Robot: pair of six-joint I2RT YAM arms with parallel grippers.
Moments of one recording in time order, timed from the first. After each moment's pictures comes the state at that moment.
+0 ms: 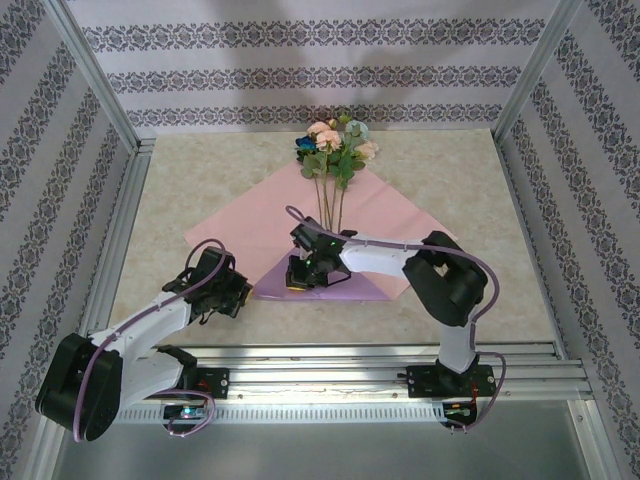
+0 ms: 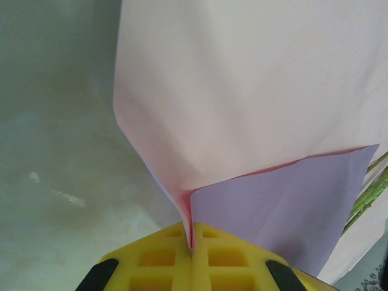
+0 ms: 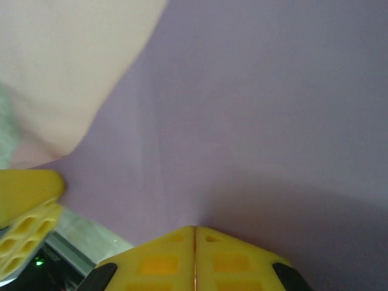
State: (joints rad) left arm -0.36 1.08 0.42 -0.34 0.19 -1.50; right arm 0.85 1.92 1.18 -0.37 -0.42 0.91
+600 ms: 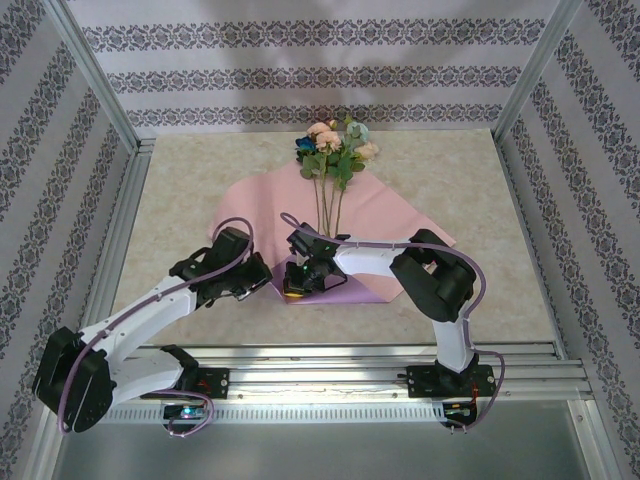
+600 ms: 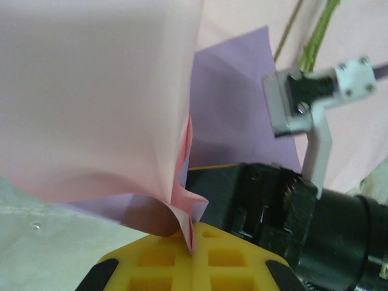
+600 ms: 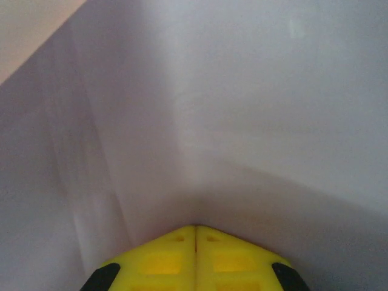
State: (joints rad) left arm -0.54 1.12 0.69 -0.50 0.18 -1.06; right arm 0.85 1.98 1.18 -0.33 -0.46 0.91
